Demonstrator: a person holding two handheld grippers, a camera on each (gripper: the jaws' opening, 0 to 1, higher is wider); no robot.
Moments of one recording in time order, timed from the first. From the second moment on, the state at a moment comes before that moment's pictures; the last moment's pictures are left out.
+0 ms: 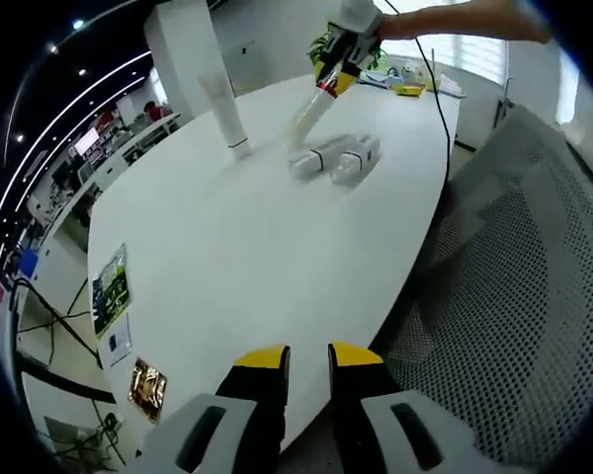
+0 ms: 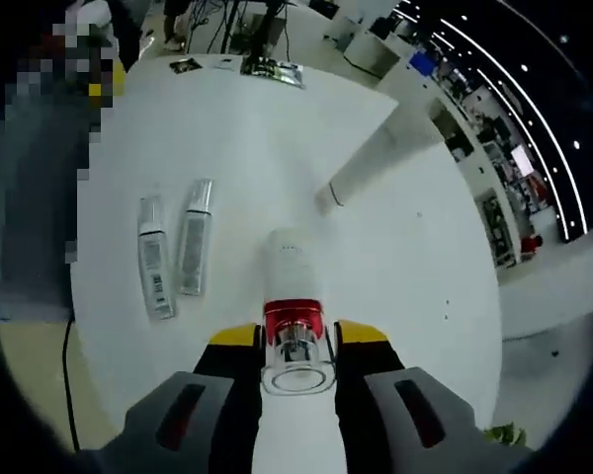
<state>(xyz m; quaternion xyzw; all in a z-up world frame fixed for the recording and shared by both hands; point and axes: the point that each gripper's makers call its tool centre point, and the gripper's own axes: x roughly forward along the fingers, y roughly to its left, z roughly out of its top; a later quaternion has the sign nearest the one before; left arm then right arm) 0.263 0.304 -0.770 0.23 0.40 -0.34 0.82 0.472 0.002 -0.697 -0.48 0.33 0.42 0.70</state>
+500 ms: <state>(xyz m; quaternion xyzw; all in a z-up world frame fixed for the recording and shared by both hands) 0.270 0.301 -0.759 0.22 0.37 -0.34 0.84 0.488 0.050 -0.686 -0.54 0.38 0.46 0.59</state>
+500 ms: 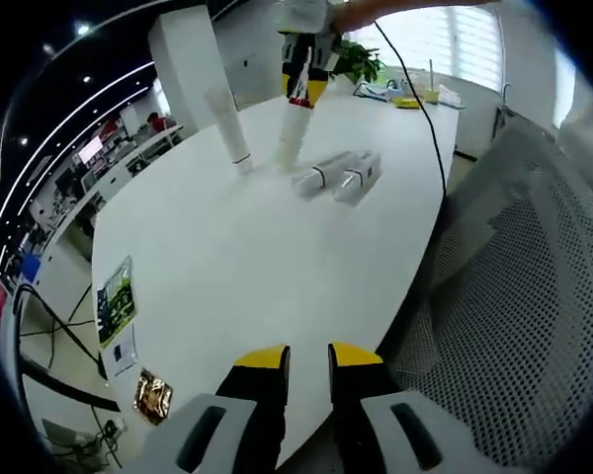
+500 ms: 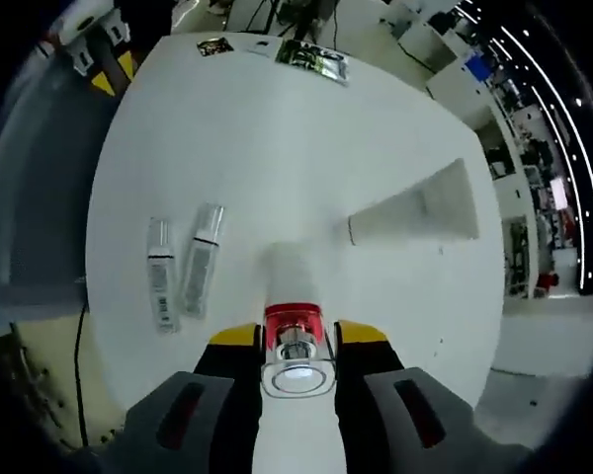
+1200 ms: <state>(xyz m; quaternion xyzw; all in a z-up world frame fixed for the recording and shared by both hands) 0.279 0.302 -0.745 0.23 0.33 -0.33 0.85 0.483 0.115 -0.686 -0.64 0.35 0.53 0.43</state>
